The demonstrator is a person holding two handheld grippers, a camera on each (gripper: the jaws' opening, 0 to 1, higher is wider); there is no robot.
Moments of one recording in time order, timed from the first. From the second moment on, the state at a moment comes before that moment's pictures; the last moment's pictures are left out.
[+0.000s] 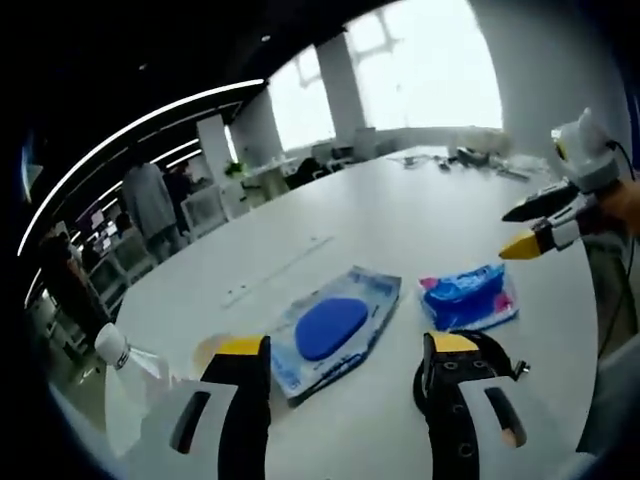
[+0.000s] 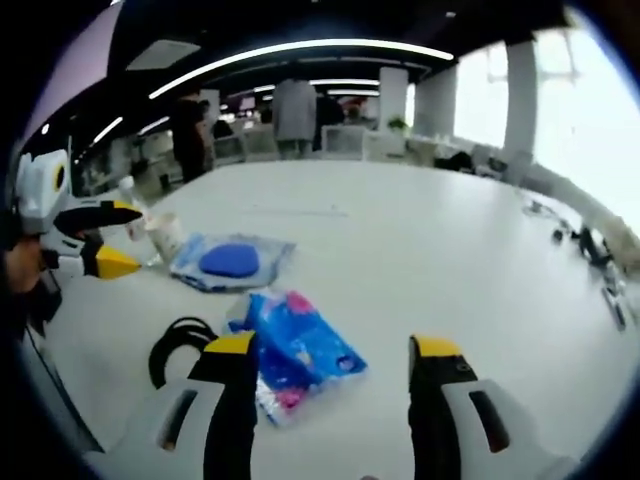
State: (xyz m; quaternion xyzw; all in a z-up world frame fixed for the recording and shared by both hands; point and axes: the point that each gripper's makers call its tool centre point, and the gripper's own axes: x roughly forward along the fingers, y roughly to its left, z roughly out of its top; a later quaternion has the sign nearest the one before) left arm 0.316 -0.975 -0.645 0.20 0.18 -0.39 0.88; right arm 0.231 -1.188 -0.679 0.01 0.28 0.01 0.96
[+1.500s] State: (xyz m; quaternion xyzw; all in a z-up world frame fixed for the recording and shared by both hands) left arm 0.308 -0.996 -0.648 0.20 0.20 -0.42 0.86; right arm 0.215 -1.194 -0.681 0.06 0.27 -0.02 0.96
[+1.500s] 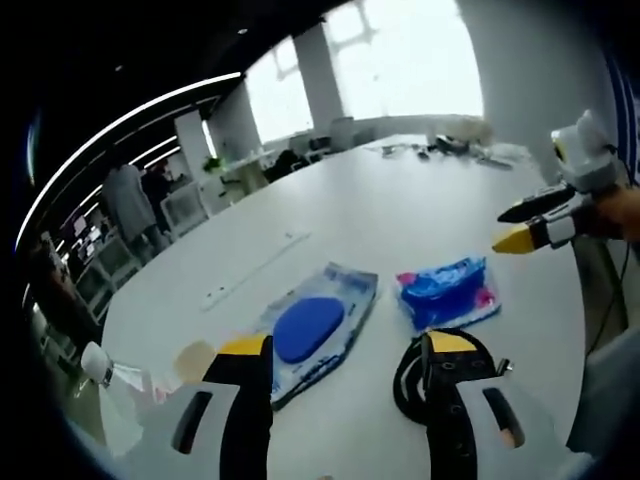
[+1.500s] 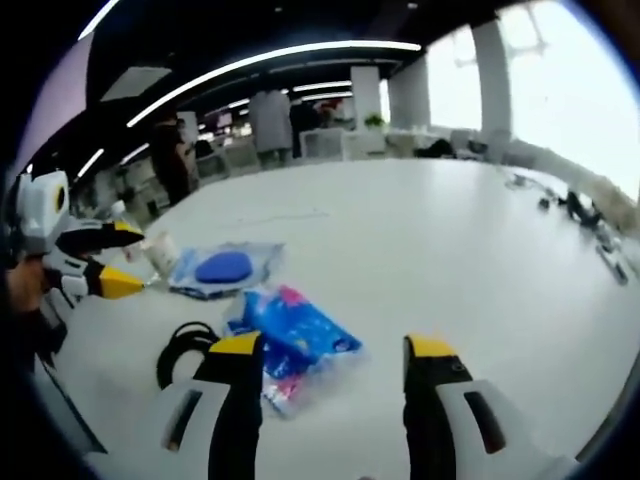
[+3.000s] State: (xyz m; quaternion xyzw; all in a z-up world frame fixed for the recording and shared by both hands) left arm 0.313 -1.070 -0.711 0.14 0.29 -0.47 0.82; right arm 0.203 -1.206 -0.713 0.14 0.27 -0.04 0.95
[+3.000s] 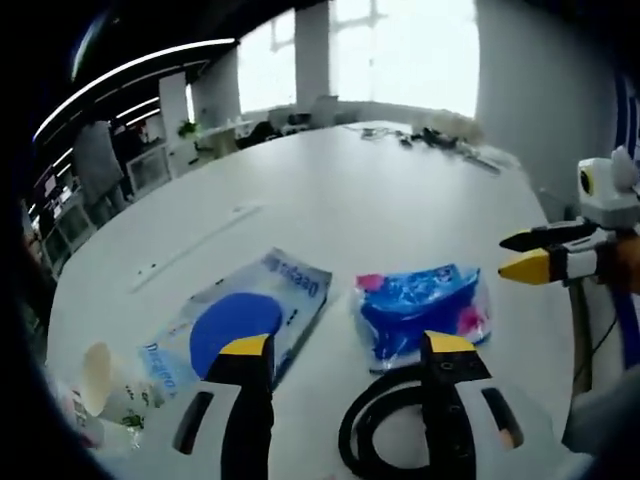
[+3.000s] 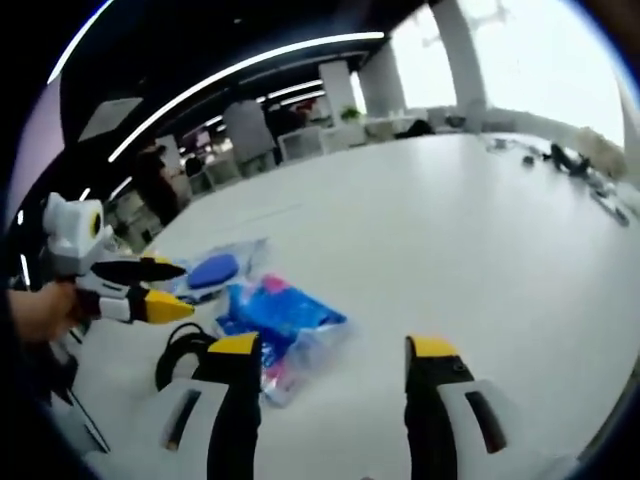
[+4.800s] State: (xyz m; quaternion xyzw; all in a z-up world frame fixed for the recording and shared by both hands) left arm 0.290 -1.113 -0.678 0.11 0.27 -0.45 0.84; right arm 0.239 -1.207 -0.672 0.08 0.28 0.04 0.96
